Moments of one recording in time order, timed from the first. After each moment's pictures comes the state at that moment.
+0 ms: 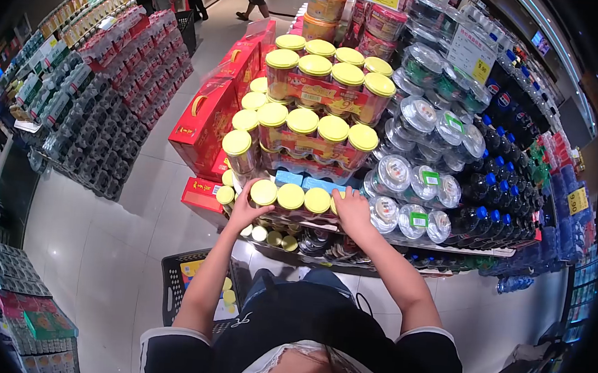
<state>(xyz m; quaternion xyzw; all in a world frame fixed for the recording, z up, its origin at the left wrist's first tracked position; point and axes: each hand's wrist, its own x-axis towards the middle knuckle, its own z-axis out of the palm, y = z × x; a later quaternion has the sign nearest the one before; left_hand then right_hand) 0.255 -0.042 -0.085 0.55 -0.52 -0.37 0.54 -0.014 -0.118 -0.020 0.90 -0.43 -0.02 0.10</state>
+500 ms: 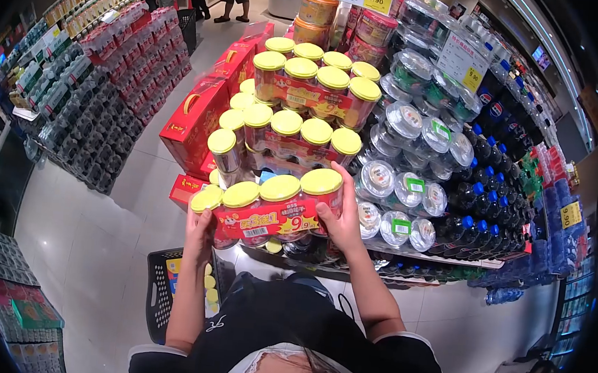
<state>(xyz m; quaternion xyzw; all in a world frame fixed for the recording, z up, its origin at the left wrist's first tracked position) 0.227 0.046 0.029 0.41 -0.20 -0.48 0.75 -0.006 -0.079 0.089 0.72 -0.29 0.46 -0.43</state>
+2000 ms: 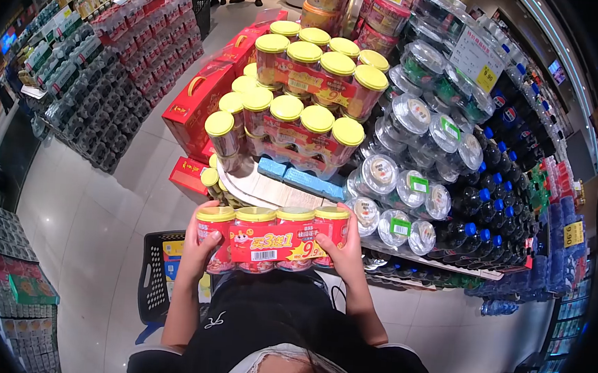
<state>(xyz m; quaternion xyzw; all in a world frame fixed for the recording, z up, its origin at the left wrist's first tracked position) 0.182 0.080 0.052 0.50 -0.29 -0.46 0.67 -0.059 -0.043 0.034 0.56 -0.36 0.40 -0.63</state>
